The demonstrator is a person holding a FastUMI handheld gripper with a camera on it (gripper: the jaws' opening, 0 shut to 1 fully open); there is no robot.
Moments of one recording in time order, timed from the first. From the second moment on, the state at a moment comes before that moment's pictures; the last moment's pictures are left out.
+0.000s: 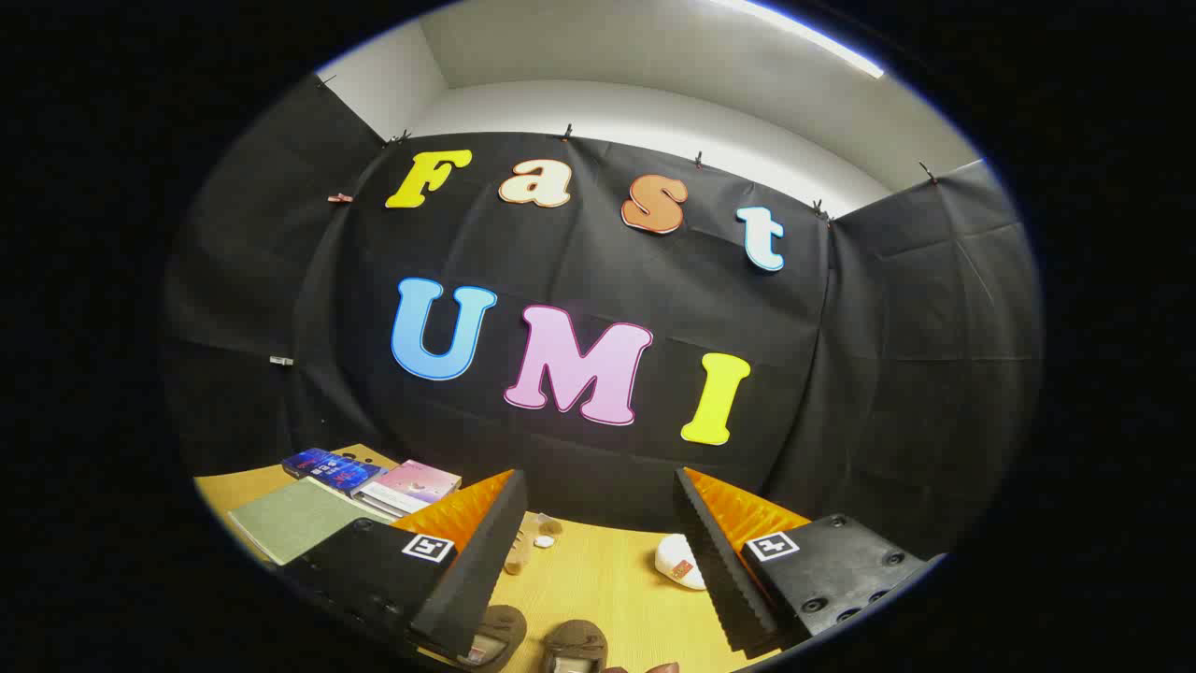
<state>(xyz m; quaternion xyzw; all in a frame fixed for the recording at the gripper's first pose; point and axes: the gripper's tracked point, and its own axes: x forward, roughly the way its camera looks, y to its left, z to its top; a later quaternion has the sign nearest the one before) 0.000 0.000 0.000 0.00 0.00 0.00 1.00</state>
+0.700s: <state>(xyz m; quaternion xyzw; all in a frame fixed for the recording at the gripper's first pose) 0.001 0.005 -0.009 0.01 0.01 0.01 1.00</state>
